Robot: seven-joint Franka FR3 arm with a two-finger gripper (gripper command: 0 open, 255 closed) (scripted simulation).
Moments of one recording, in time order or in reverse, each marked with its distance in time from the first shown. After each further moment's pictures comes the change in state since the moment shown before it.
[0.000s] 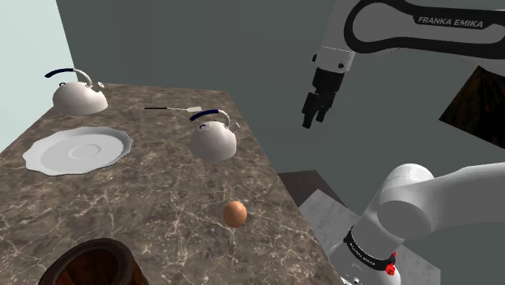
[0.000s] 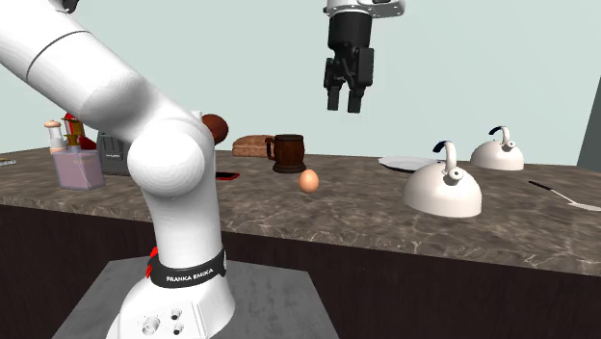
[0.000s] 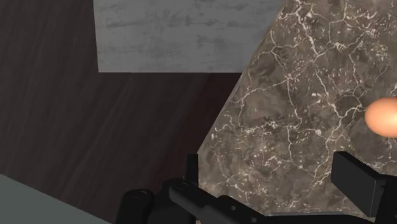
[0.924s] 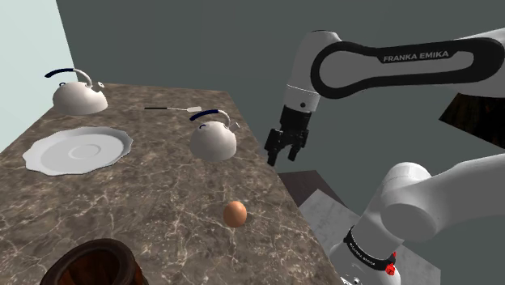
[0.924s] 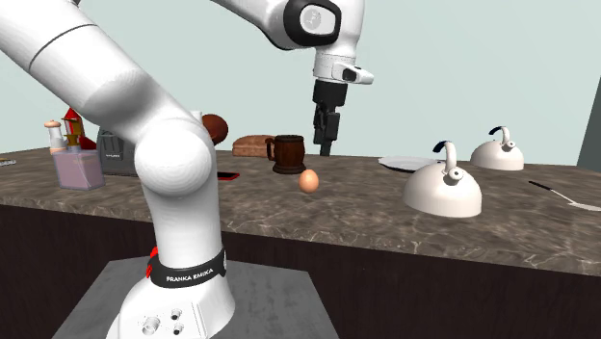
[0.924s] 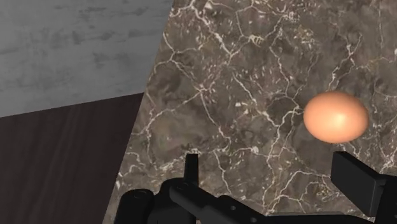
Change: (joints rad) arm 0.084 0.078 0.169 -0.200 0.278 0.267 0.278
